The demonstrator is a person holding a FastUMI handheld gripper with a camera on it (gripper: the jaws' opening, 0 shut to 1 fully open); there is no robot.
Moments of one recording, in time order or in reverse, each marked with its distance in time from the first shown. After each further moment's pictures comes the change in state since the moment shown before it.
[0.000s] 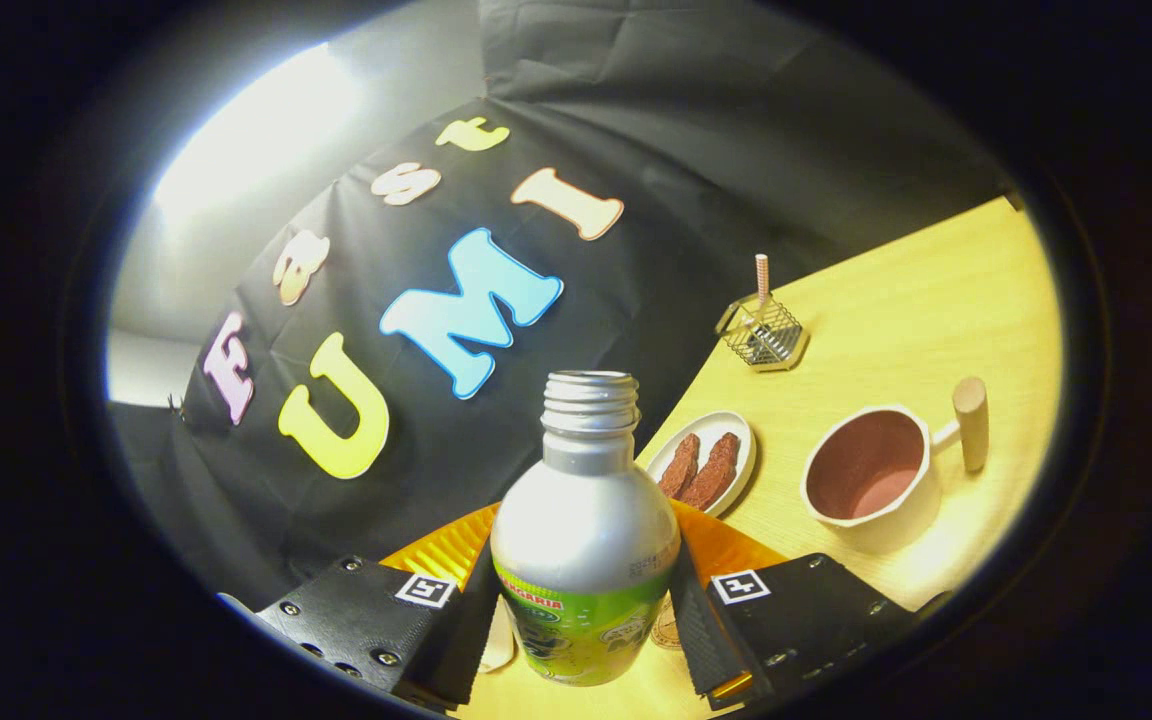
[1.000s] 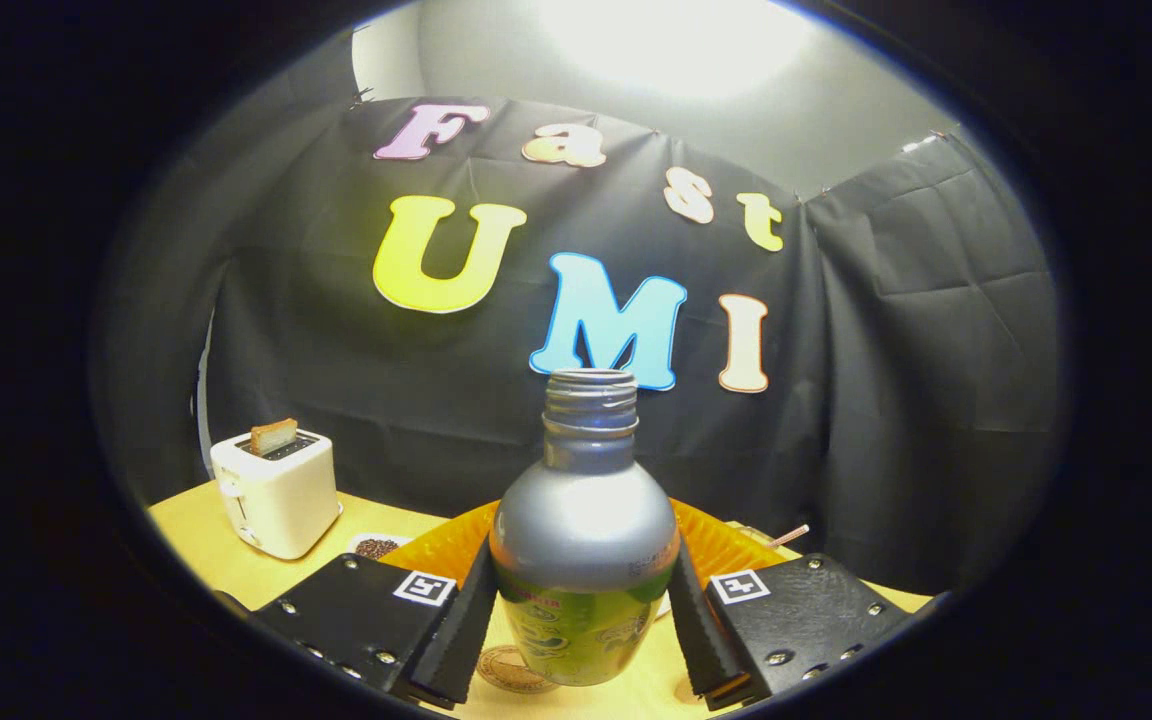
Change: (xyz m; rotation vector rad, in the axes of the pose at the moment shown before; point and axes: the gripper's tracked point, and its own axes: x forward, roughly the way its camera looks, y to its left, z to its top) arm -0.001 0.085 -0.006 -1.009 -0.135 -0.020
